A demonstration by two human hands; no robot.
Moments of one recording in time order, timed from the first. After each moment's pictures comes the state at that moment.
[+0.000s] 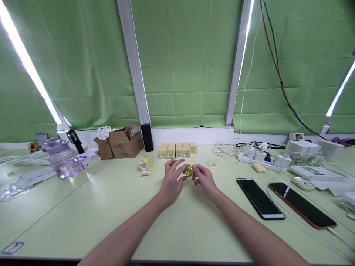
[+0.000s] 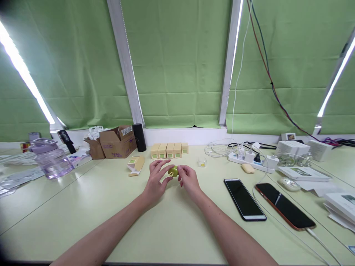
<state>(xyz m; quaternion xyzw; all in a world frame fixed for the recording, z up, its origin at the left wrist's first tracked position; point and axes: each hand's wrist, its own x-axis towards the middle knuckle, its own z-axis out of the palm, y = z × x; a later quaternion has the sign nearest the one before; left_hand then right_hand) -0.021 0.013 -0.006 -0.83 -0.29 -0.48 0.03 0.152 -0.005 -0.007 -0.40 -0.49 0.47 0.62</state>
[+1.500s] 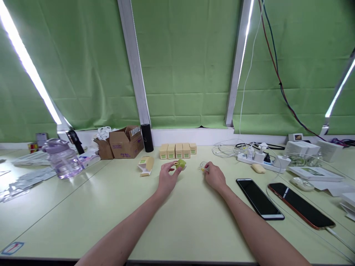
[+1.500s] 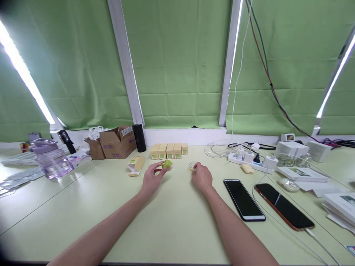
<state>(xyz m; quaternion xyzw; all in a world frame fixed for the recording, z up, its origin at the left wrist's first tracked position) -0.024 0.036 -0.012 -0.61 -0.44 -0.59 -0.29 0.219 0.038 -0.042 -0.72 -0.61 0.07 0.33</state>
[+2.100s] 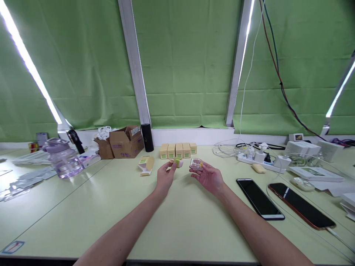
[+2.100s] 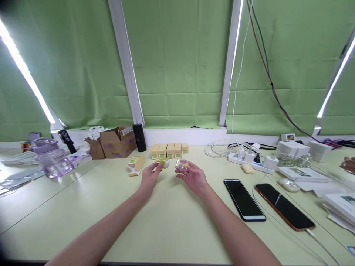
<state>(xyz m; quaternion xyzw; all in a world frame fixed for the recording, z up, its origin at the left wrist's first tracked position) -0.024 0.035 -0.002 -0.56 -0.43 -0.60 -0.38 0.187 0.011 -0.014 -0.16 -0.41 0.68 0.59</state>
